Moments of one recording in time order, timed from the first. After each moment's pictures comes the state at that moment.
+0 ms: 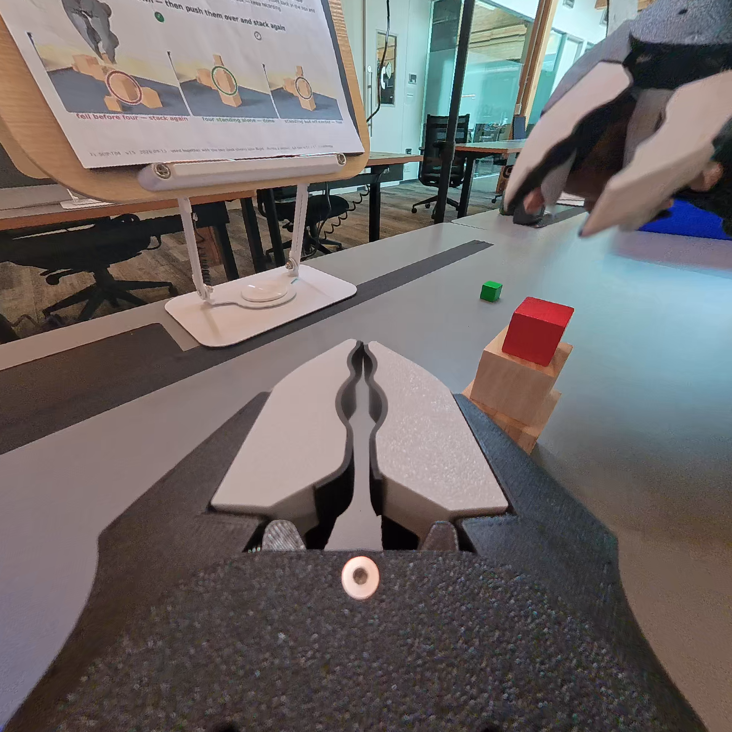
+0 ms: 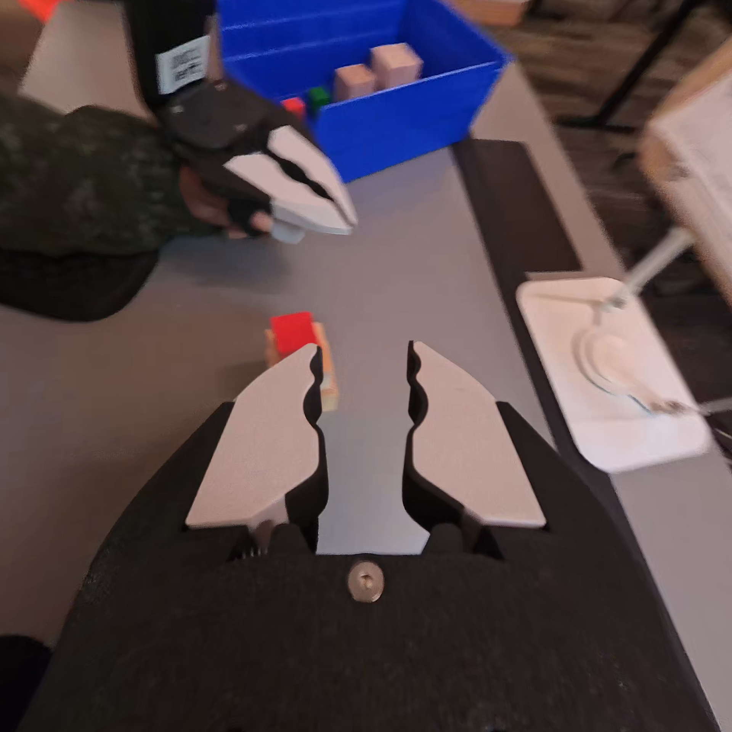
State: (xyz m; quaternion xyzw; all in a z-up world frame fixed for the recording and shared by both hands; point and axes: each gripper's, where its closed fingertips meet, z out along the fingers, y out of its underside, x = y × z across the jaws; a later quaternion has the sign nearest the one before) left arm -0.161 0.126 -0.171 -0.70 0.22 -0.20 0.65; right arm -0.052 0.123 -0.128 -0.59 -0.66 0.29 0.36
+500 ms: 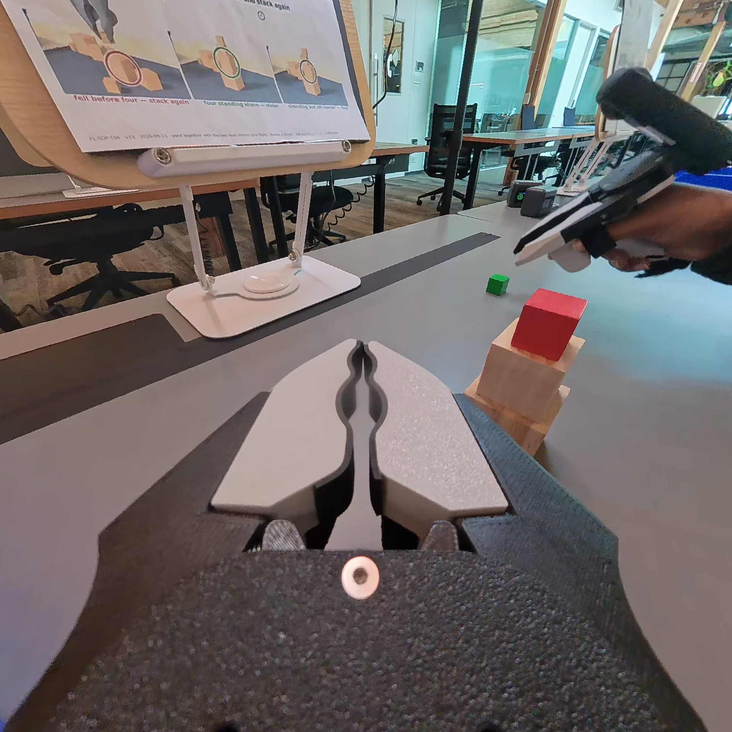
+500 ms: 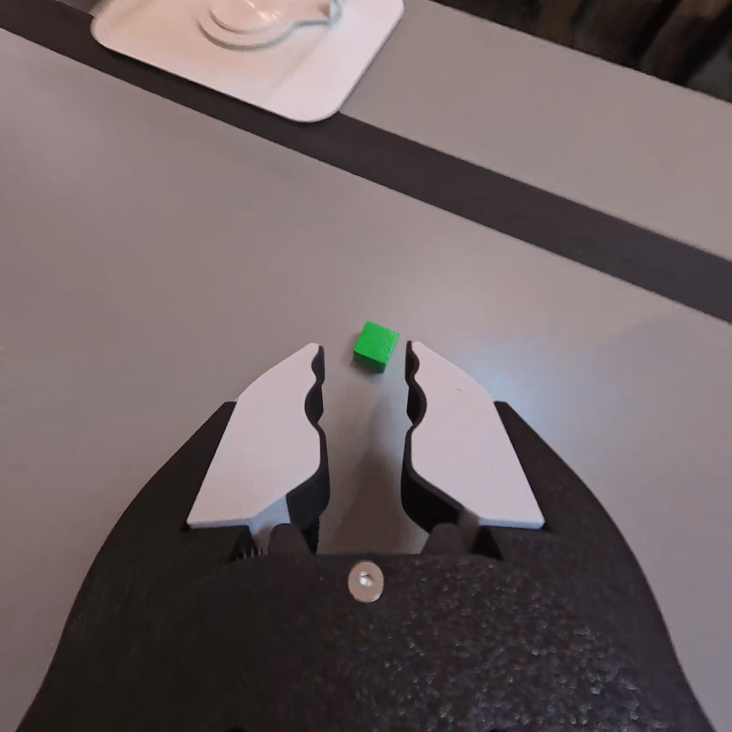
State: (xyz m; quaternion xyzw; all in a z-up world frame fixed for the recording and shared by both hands) left arm -0.162 0.129 -0.177 -0.71 0.21 -0.19 0.64; right arm 0.136 0.248 -0.234 -0.87 -0.29 0.13 0.38
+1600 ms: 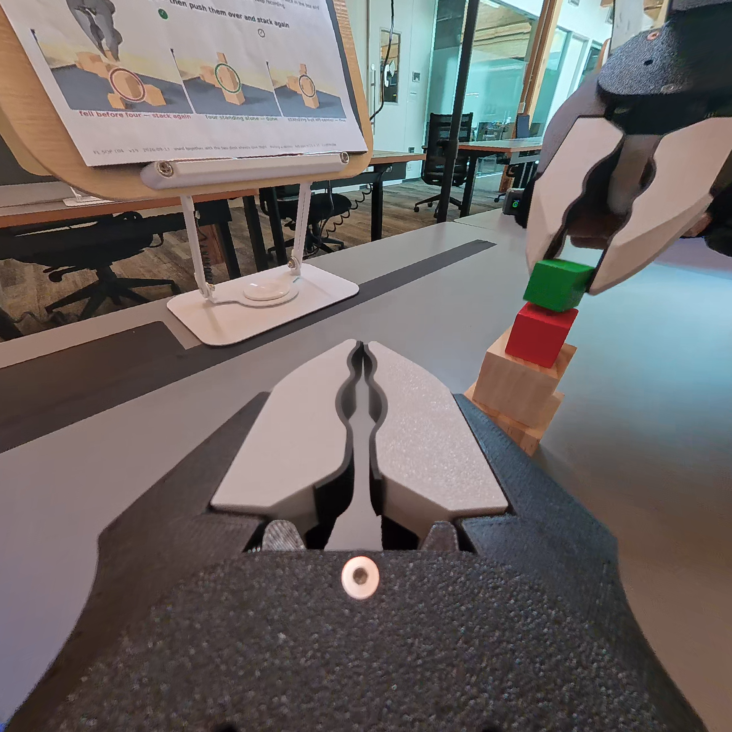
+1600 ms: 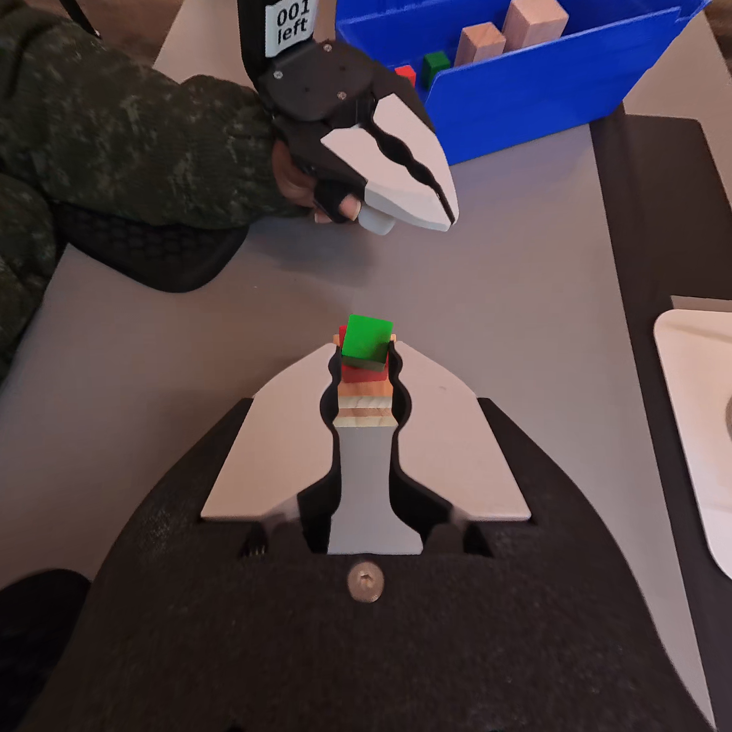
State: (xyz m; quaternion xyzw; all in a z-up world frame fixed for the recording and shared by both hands) left arm -0.162 0.128 -0.171 -0.70 0.21 -0.20 0.65; right arm -0.068 0.092 -0.154 -0.55 -0.71 0.34 0.27
